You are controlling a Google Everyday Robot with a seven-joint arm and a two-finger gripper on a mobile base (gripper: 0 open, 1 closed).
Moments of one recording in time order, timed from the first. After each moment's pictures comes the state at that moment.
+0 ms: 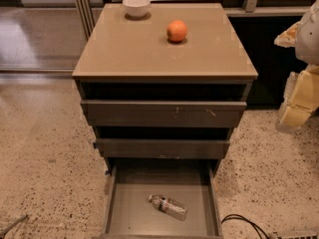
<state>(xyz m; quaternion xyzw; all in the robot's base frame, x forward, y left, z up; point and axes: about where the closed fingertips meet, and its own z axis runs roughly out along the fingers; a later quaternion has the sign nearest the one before) 0.438 -0.217 0.976 -0.60 0.78 -0.03 0.16</state>
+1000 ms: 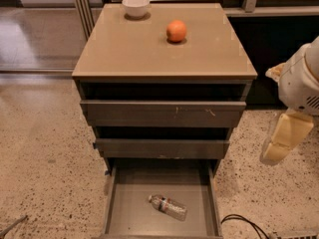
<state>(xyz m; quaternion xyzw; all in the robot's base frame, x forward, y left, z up) 0.422 -0.210 0.915 -0.59 0.79 -0.04 0.16</state>
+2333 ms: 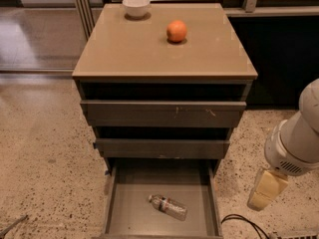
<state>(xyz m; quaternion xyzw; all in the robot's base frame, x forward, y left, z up) 0.388 -0.239 0.769 -0.52 0.84 -0.01 0.11</state>
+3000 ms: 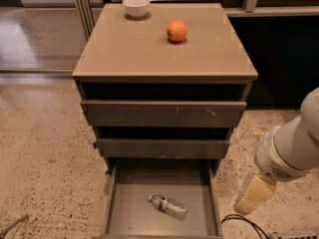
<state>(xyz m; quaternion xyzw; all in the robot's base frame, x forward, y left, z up) 0.384 -0.203 0.762 -0.54 0.83 0.04 0.15</state>
